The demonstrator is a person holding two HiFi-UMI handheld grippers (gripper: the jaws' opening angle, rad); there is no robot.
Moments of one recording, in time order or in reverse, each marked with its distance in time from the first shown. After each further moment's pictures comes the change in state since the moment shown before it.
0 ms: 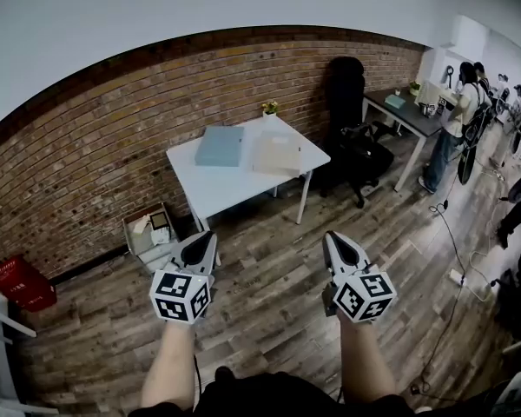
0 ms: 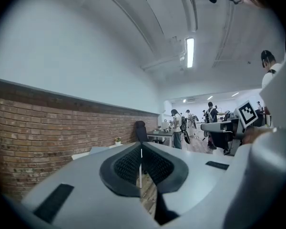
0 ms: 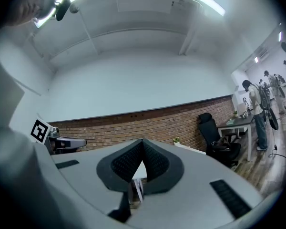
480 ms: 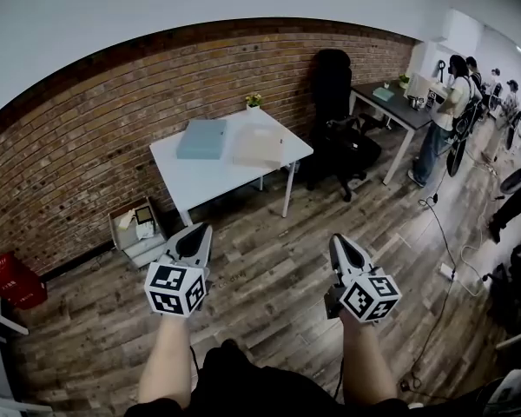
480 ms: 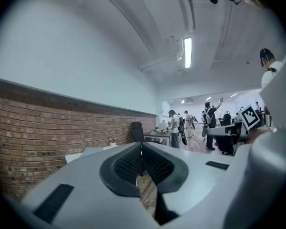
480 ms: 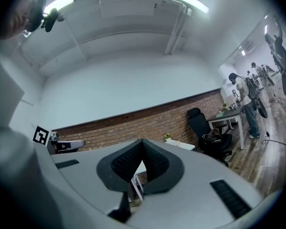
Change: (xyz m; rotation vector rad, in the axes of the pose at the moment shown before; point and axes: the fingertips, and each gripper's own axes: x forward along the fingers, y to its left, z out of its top) left arm 0.028 -0.053 0.000 0.002 -0.013 -0.017; right arm -0.056 -0.074 -0.009 0.120 -0.003 -0.065
